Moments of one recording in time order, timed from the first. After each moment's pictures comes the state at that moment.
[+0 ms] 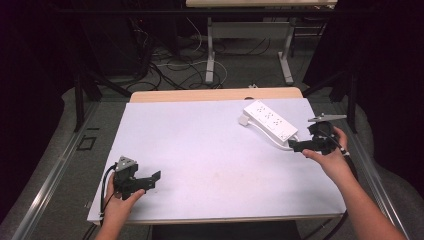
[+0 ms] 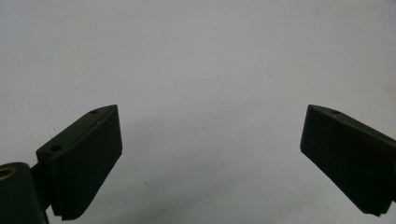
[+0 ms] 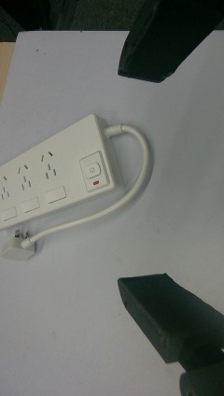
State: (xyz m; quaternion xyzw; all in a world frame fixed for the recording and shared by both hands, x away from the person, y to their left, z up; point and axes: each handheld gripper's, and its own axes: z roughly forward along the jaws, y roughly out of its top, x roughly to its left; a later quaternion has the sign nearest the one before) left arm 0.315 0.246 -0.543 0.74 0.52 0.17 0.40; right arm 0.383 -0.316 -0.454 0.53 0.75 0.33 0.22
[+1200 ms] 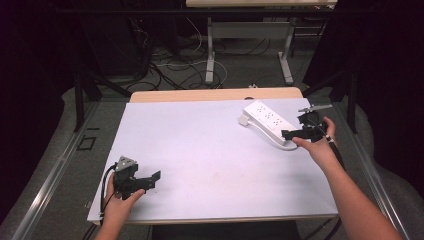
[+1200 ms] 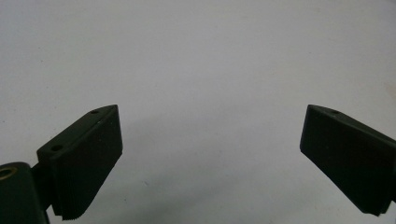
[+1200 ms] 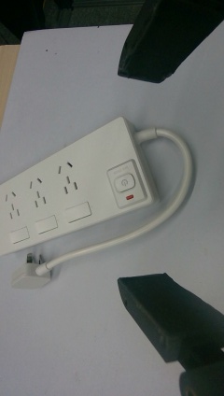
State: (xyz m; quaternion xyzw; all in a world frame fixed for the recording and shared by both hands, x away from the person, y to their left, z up) left arm 0.316 0.247 -0.543 0.74 0.52 0.17 0.40; right arm 0.430 -0.305 -0.467 0.55 0.74 0.30 0.23
